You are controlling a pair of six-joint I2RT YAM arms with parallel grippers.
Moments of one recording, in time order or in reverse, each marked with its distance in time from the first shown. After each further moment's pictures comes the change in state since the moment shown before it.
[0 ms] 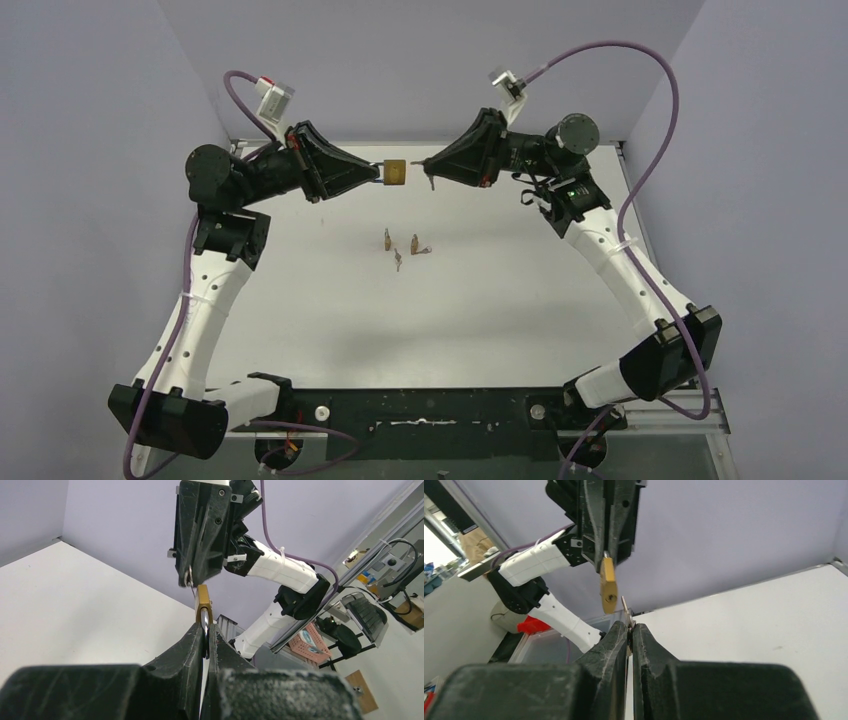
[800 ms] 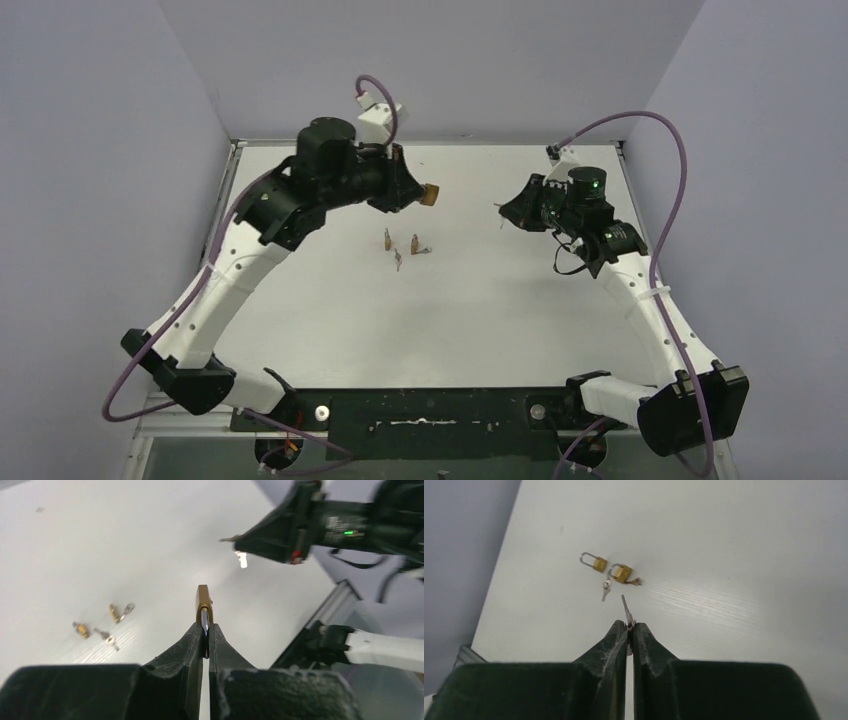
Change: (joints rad) left arm -0.430 0.194 0.463 -1.064 -0.759 0.621; right arm -0.224 -0.281 -0.371 -0.734 0.687 -0.322
